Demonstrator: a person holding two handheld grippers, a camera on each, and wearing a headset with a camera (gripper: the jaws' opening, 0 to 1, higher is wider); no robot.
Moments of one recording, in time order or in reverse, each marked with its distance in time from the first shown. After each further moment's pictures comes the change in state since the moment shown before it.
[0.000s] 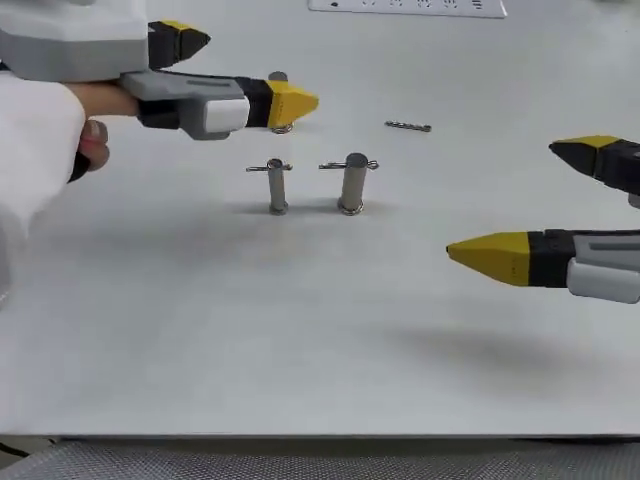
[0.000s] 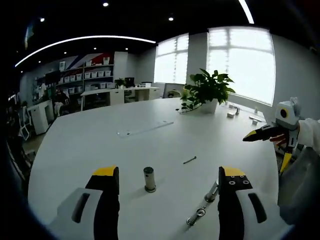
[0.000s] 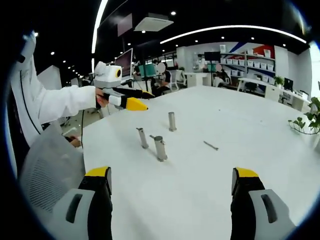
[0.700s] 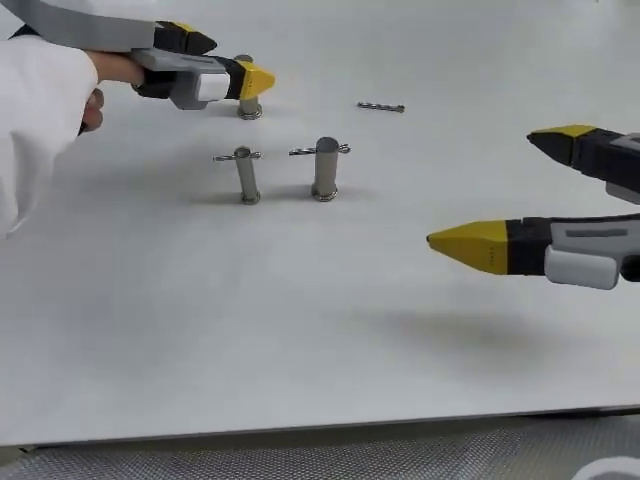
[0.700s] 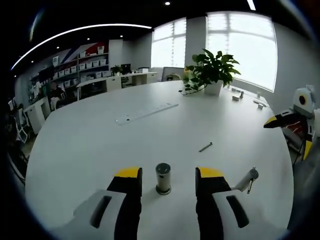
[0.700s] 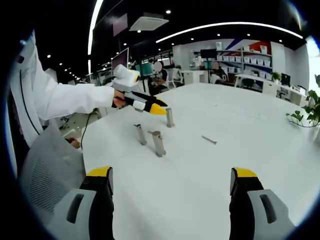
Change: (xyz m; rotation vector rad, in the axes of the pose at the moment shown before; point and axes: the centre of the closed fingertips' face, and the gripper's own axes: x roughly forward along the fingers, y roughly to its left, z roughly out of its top) left arm 0.057 0.040 -0.039 0.040 0.143 -0.017; right arm -0.005 0.002 -0.010 0.032 0.009 -0.008
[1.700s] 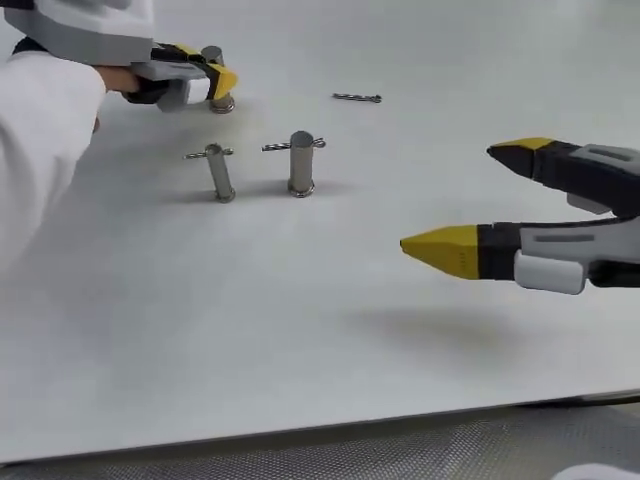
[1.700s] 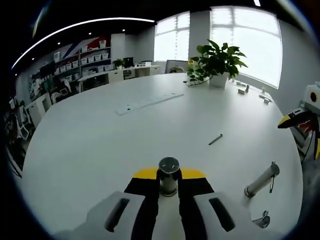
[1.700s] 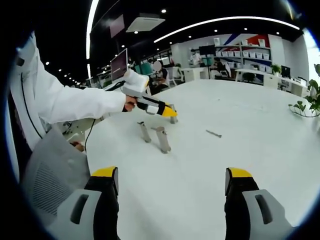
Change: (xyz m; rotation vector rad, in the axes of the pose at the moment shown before) left arm 0.028 0.006 -0.018 0.043 0.052 0.025; right arm 0.003 0.005 -0.010 0.055 0.009 0.029
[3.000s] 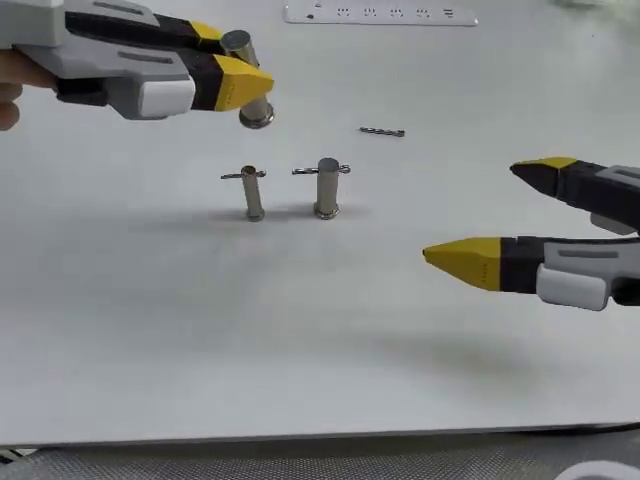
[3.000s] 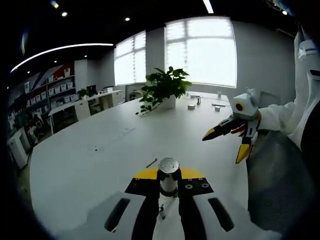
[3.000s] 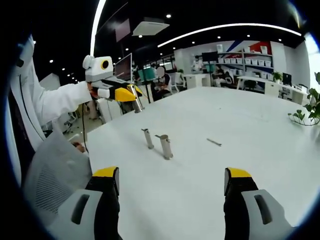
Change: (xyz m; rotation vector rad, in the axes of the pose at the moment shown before) left arm -0.140 -0.115 0.063 0.163 -0.158 -0.289; right arm -0.011 0.008 0.014 -0.035 -0.049 0.002
